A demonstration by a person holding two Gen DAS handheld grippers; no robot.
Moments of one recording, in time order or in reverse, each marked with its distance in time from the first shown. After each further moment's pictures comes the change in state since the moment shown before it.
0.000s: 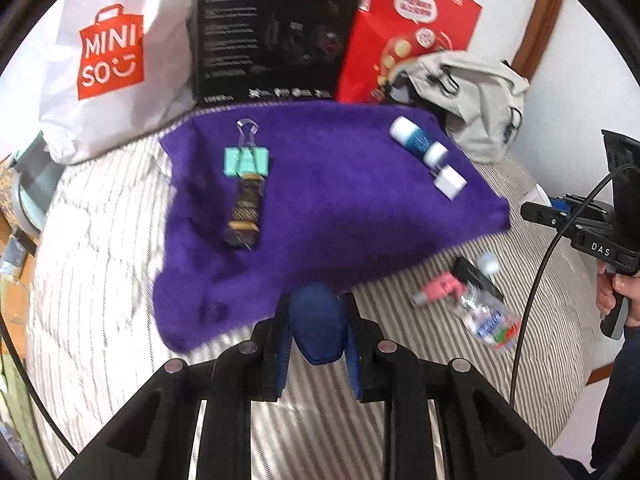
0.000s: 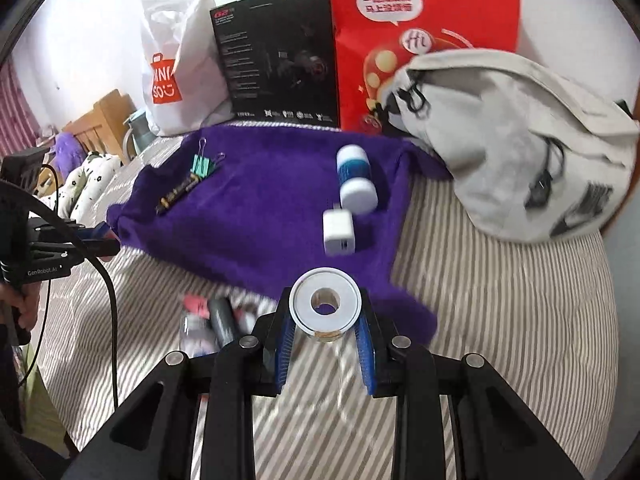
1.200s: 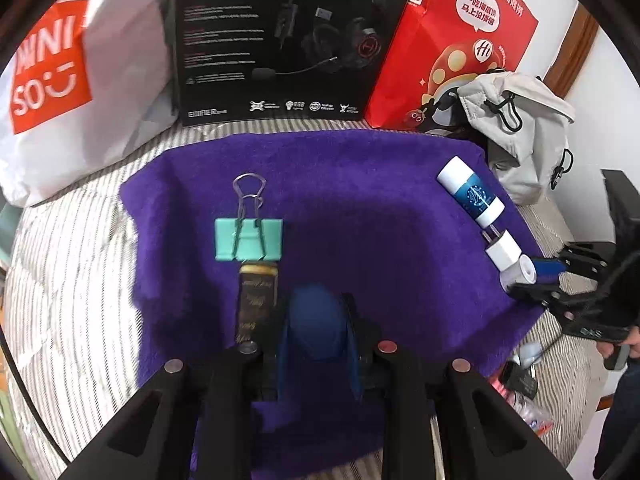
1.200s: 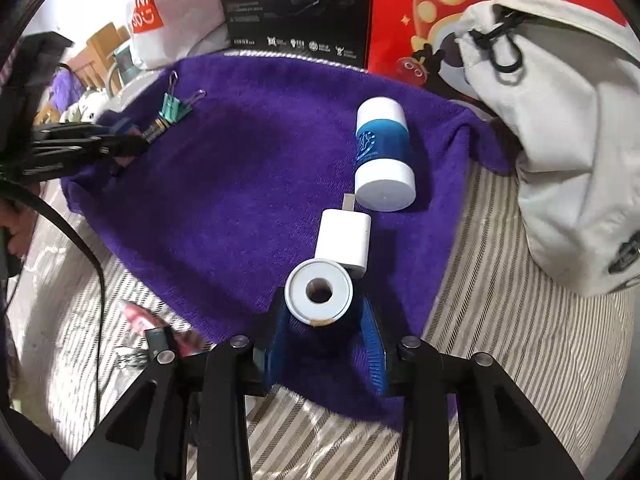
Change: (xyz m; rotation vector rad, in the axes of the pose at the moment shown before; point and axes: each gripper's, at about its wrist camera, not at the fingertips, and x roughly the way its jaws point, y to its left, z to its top) left arm 0.080 0.022 0.076 -0.022 0.033 -0.024; right arm 0.088 0.001 0.033 -0.108 0.237 0.017
